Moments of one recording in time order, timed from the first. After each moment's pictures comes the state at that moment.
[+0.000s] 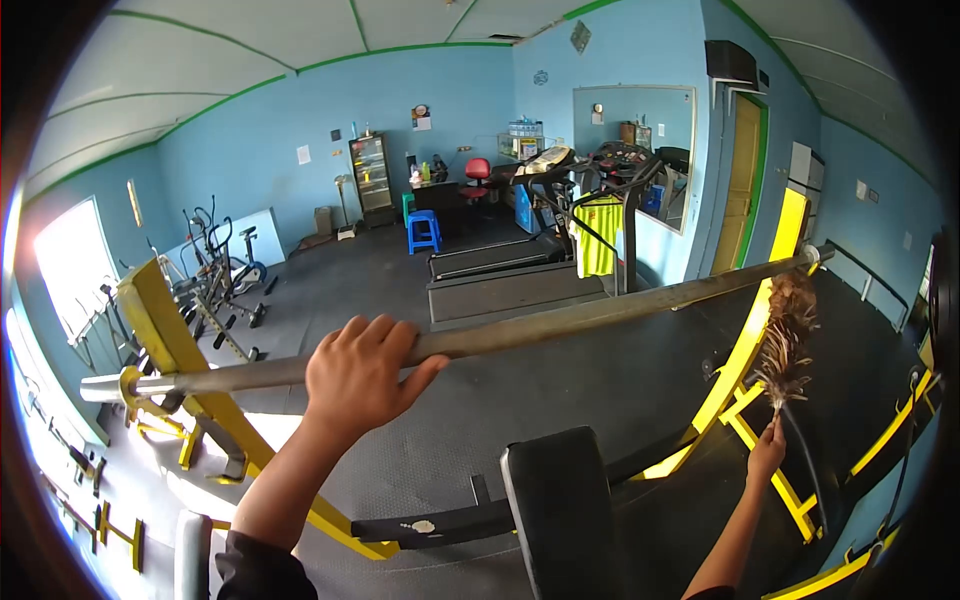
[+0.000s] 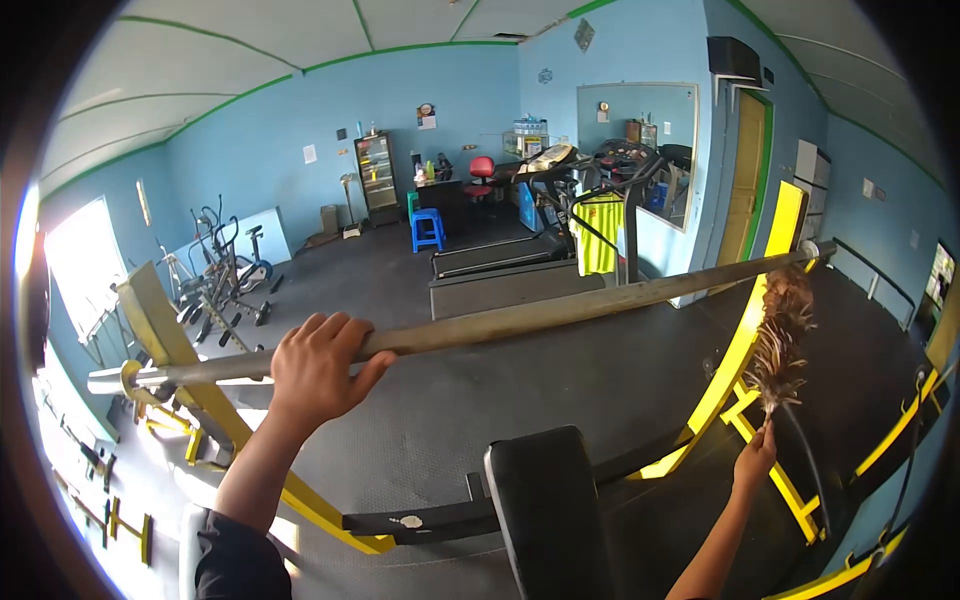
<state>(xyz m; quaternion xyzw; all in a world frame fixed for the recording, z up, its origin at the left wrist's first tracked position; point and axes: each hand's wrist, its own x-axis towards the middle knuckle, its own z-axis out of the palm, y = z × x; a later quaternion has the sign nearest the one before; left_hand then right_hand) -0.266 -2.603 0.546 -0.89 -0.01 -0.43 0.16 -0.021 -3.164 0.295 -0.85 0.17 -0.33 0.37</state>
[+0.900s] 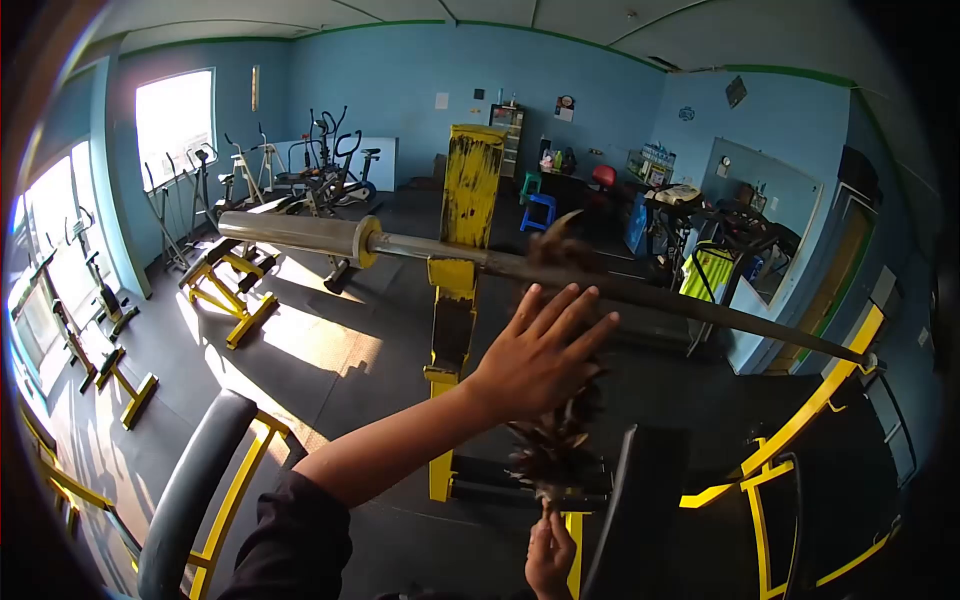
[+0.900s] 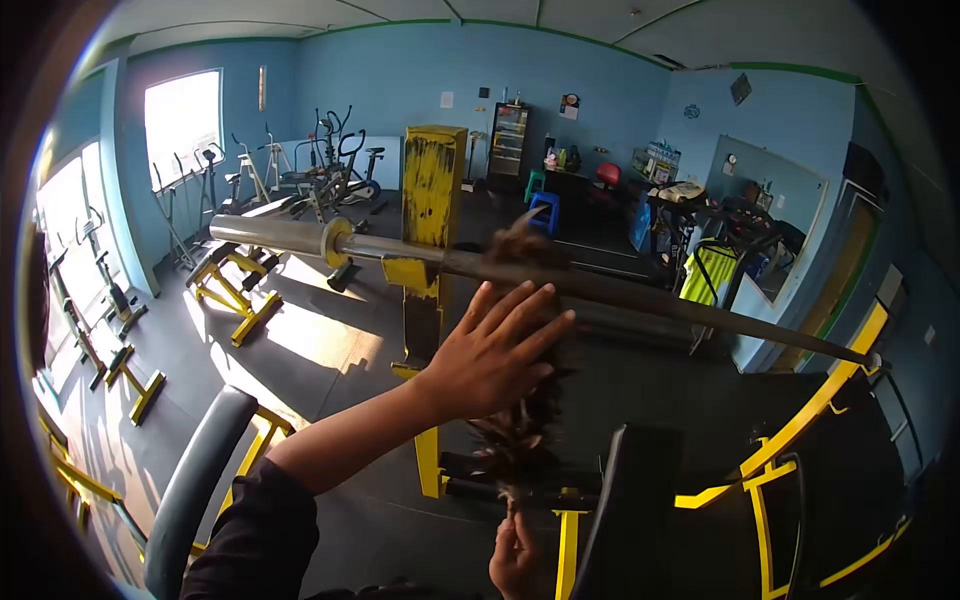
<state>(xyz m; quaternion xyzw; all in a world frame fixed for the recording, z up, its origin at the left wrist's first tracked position) -0.466 -2.488 0.491 -0.90 0.06 -0.42 0.04 -0.506 -2.716 0.285 -0.78 -0.36 -0.10 0.51</state>
